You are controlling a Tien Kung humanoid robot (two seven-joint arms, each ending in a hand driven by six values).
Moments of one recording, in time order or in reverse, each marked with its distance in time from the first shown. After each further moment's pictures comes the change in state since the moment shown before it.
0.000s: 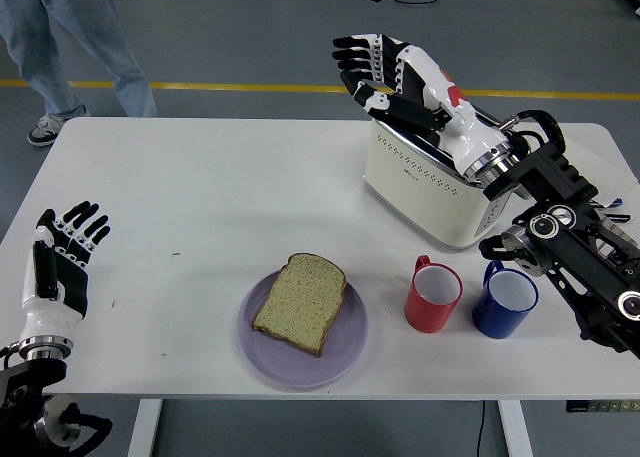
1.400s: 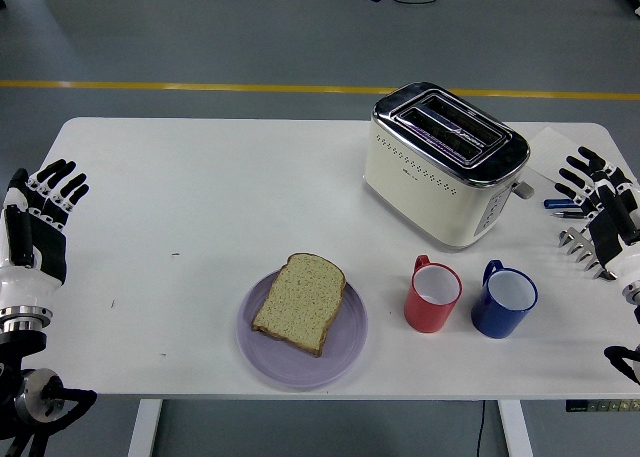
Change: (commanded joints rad) left arm -0.041 0.001 -0.061 -0.075 0.060 -0.024 0.033; right arm -0.566 0.007 0.492 -0.041 0.203 0.074 0.000
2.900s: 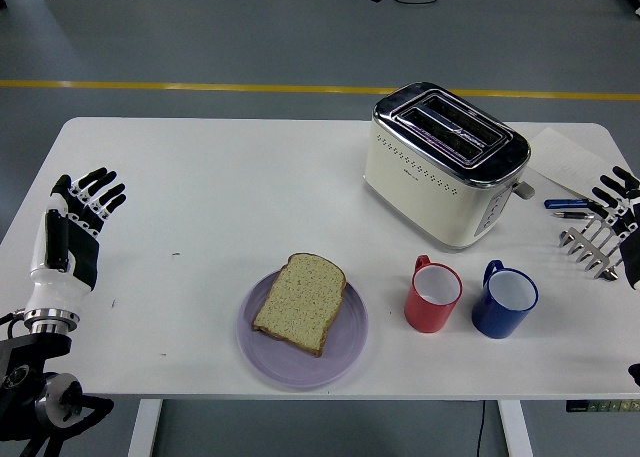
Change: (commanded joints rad) left arm -0.008 0.022 0.087 0.006 0.012 -0.003 0.040; right arm -0.059 -0.011 0.073 -0.003 -0.011 0.001 -0.007
